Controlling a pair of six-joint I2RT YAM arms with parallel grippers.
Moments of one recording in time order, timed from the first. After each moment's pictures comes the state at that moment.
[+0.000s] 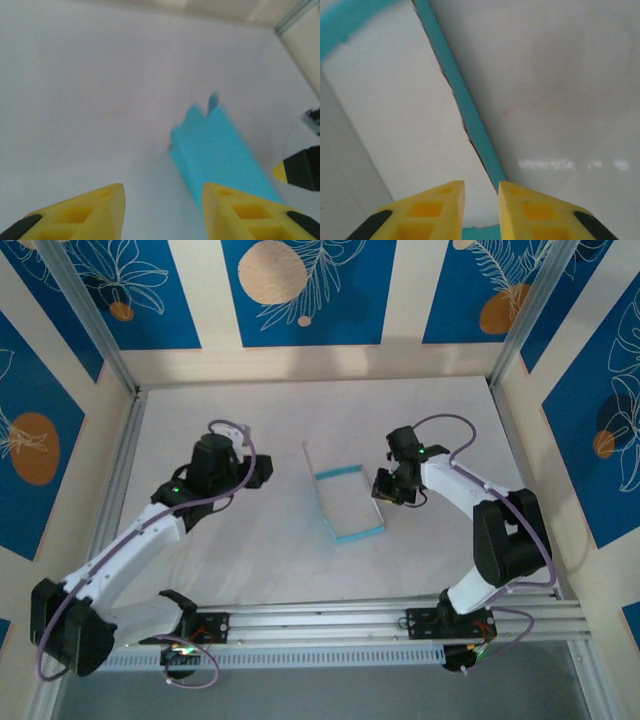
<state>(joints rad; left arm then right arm) -0.50 1.15 0.89 -0.36 0.07 -0.48 0.34 1.59 1.02 -0.74 -0.19 0.56</state>
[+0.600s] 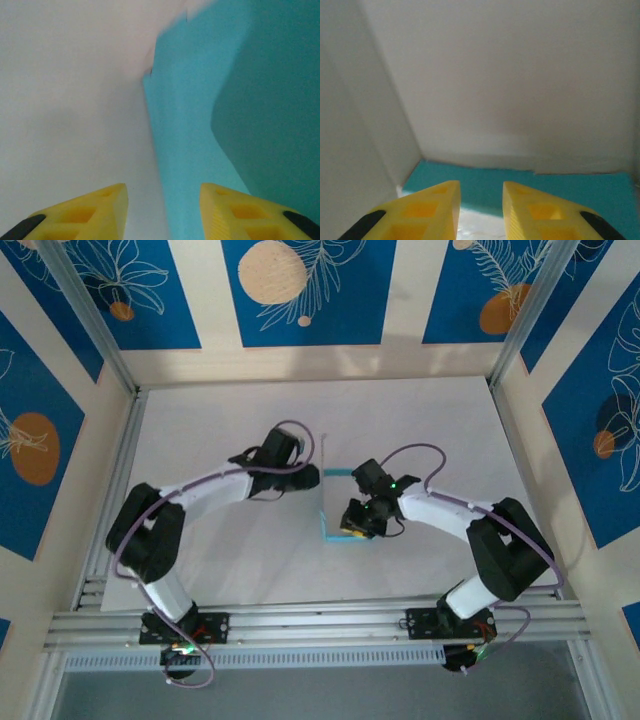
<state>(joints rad) -0.61 1.73 1.17 -0.30 0.20 -0.63 0.64 1.52 0.85 -0.56 -0.31 0.93</state>
